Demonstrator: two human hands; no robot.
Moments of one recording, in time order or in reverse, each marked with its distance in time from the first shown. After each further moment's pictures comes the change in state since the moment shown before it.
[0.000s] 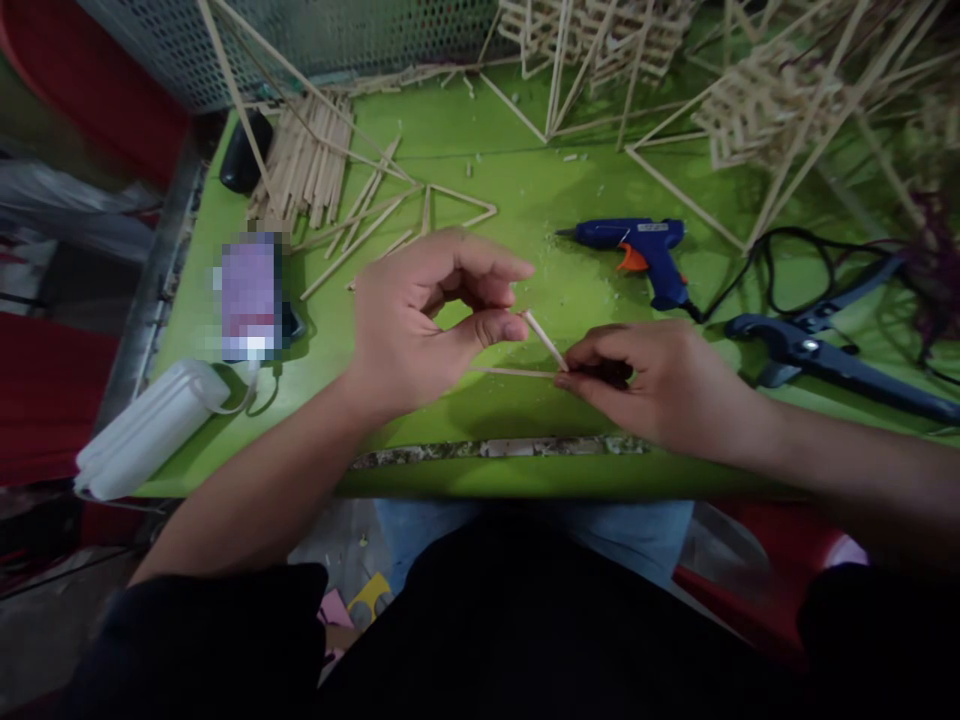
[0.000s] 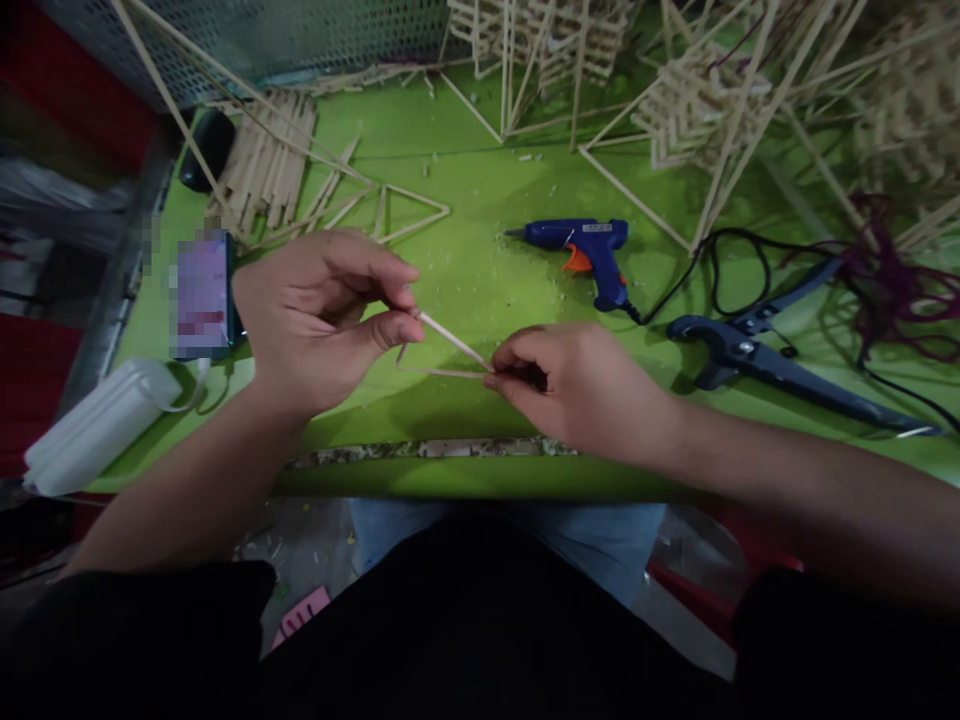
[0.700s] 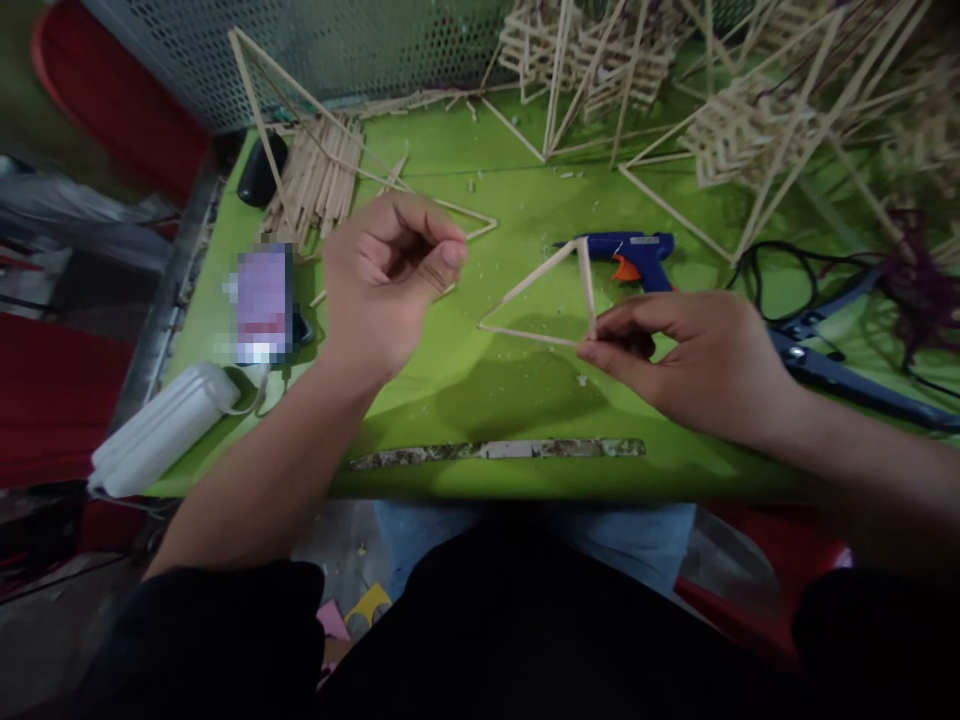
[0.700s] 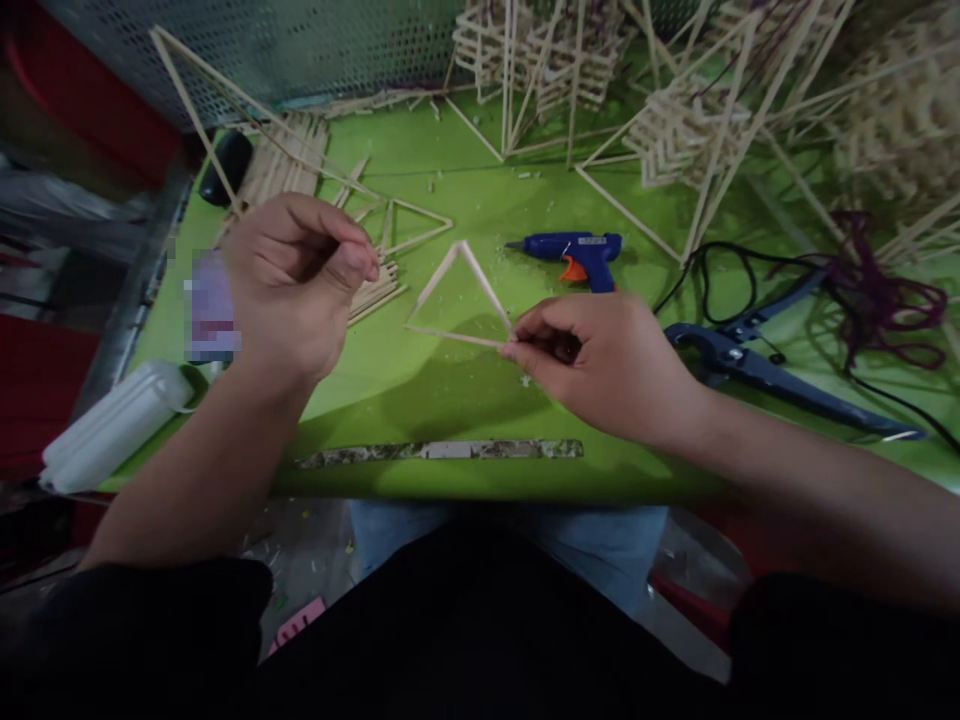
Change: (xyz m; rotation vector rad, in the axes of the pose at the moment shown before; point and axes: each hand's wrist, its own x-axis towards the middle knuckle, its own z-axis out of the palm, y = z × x) left_hand 0.018 -0.038 -0.021 0.083 0.156 0.053; right_hand 0.004 0.002 -0.017 0.045 0.219 0.077
